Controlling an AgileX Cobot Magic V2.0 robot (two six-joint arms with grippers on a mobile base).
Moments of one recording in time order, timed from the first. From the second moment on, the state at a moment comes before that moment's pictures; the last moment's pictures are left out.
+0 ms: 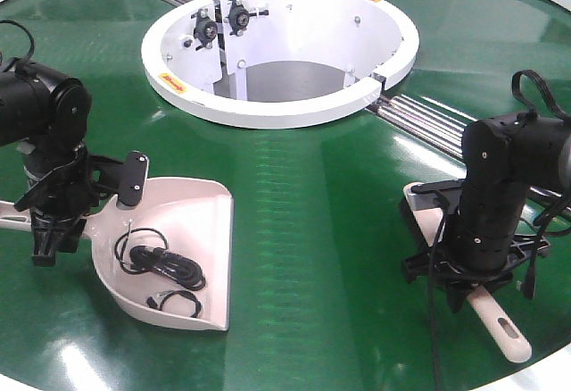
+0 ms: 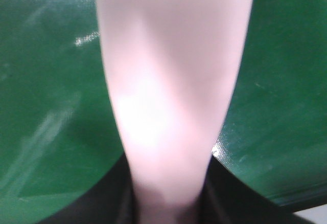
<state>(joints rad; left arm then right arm) -0.22 1.88 -1.40 0.24 1.21 1.19 0.23 1.79 -1.14 -0.06 1.14 0.12</state>
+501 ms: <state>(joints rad) -0.22 1.88 -1.40 0.24 1.19 1.19 0.23 1.79 -1.14 -0.06 1.14 0.12</state>
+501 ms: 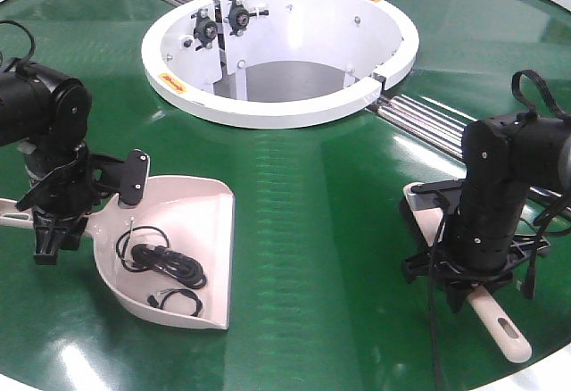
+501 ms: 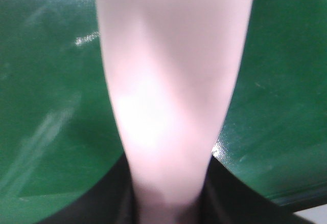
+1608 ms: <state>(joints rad) -0.22 1.88 -1.40 0.16 1.20 1.06 0.23 1.79 -1.16 -0.07 1.15 0.12</state>
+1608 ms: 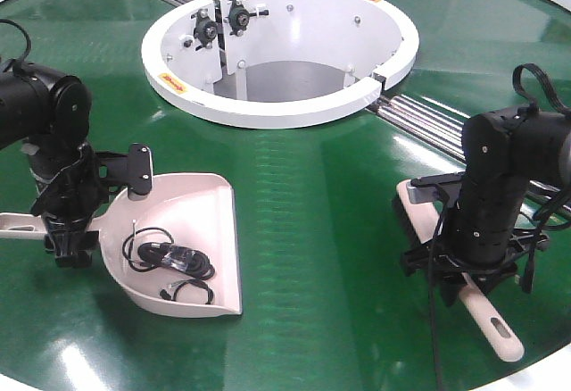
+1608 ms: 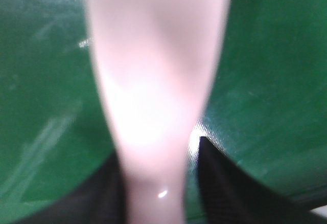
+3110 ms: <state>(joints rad) -0.22 1.20 -1.40 -0.32 1.23 0.76 0.23 0.67 -0.97 -0.02 0.76 -0.07</state>
